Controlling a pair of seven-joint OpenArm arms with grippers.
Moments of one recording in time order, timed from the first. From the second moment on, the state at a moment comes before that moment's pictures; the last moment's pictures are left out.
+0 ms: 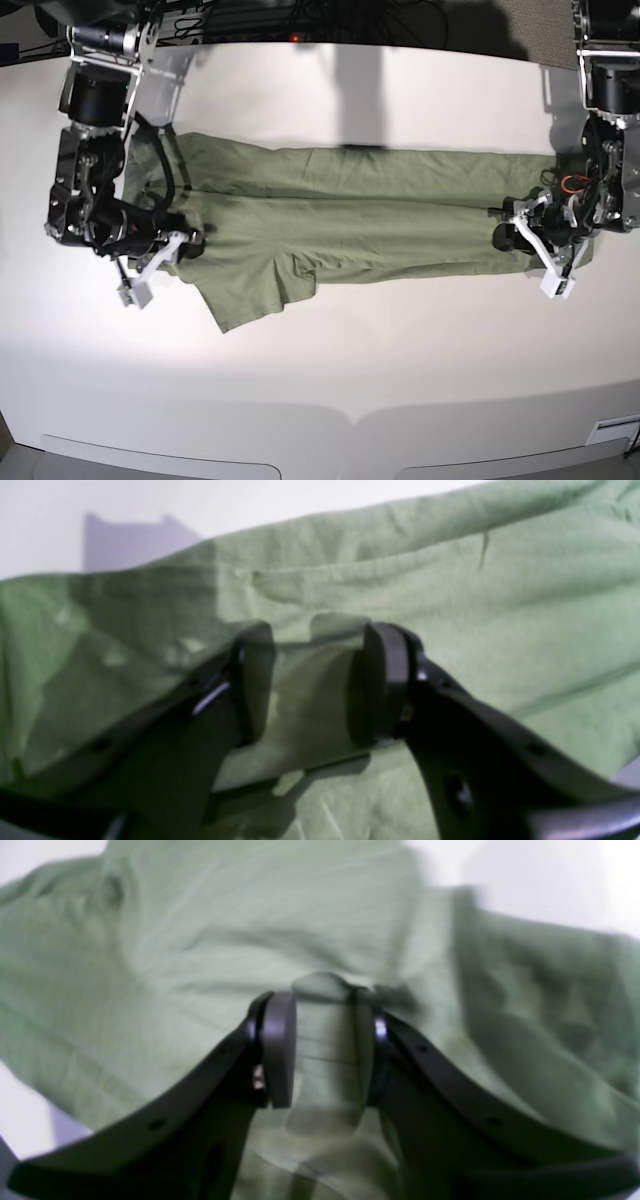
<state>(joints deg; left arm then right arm) -10.8 -21.4 -2.5 62.3 -30.0 -28.2 45.1 14.7 14.5 17.7 67.0 29.0 34.1 -62.8</state>
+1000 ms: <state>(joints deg) -19.6 -21.5 -2.3 61.6 -38.7 -26.7 56.1 40.4 12.3 10.4 29.2 8.5 23.8 -45.5</state>
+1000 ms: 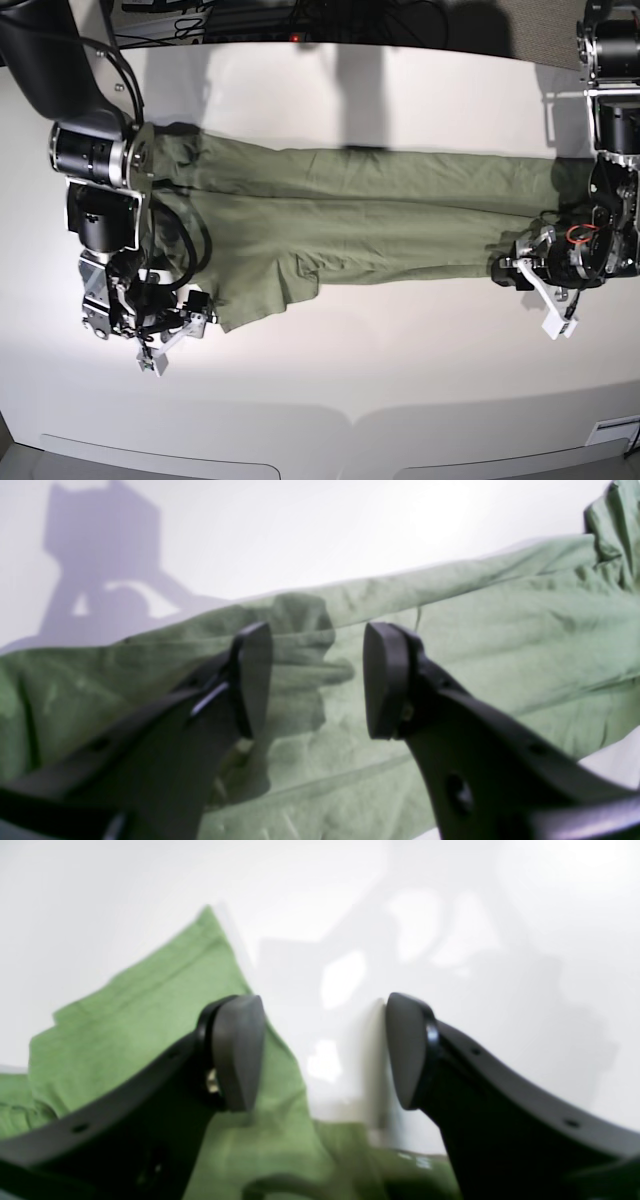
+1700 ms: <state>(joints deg) -19.7 -21.6 -2.3 61.6 -38.9 -26.7 56.6 37.2 8.8 10.6 29.9 9.4 28.2 -46.0</state>
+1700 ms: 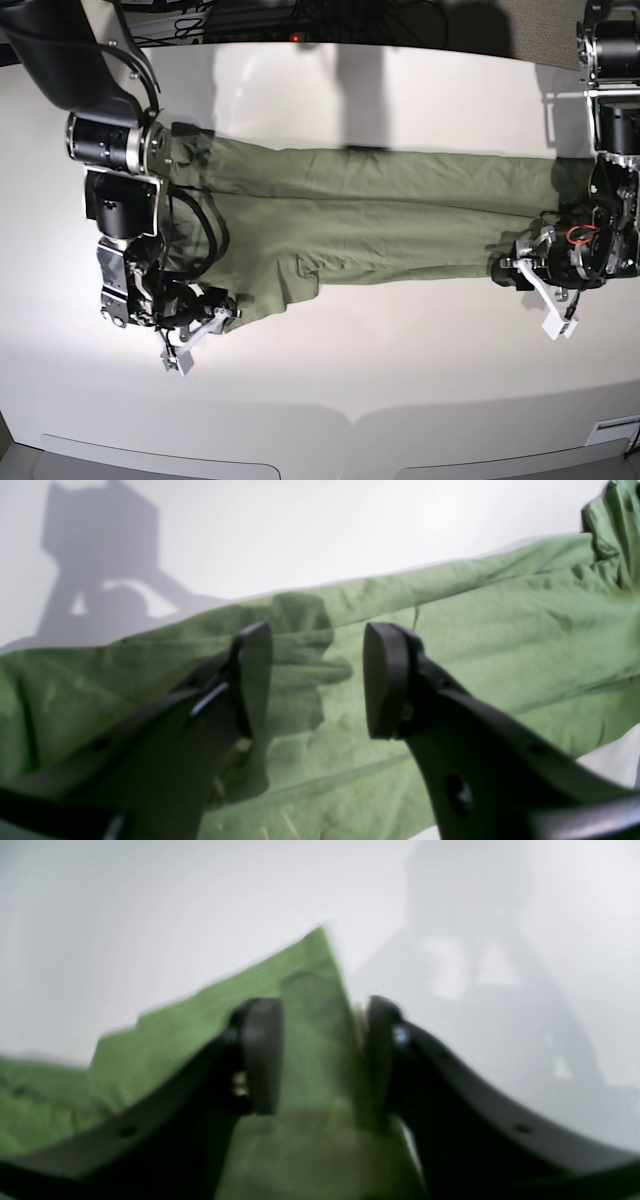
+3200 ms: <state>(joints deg) -26.7 -30.1 -2.4 61.5 -38.9 -26.8 57.0 19.5 8.8 -0.1 73.5 62.8 34.7 -86.3</state>
